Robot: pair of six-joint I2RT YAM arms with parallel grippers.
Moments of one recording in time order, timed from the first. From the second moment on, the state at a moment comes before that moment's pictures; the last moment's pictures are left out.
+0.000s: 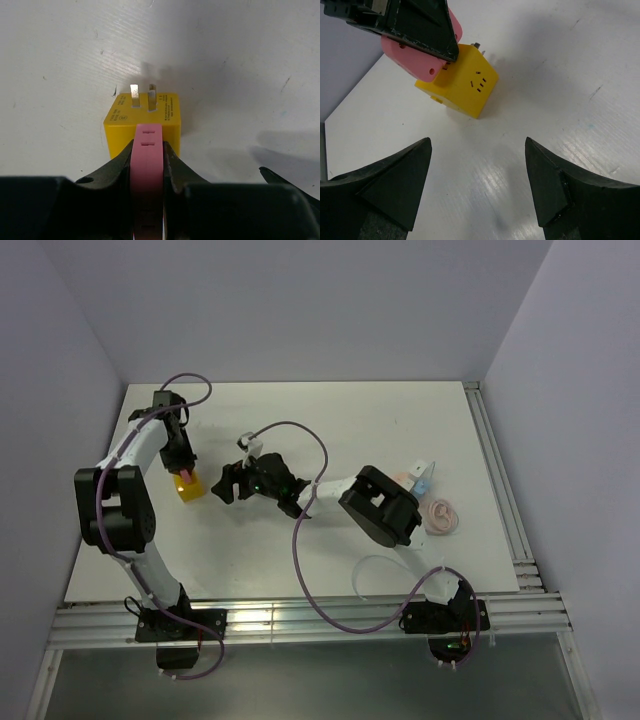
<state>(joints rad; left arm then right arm) 0.04 1.82 1.41 -0.82 -0.12 -0.31 0.93 2.30 1.44 0.64 -0.13 0.47</state>
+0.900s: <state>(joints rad) 0.03 1.69 1.21 -0.59 -0.13 -0.35 0.92 2.30 1.44 0.65 -0.13 0.50</state>
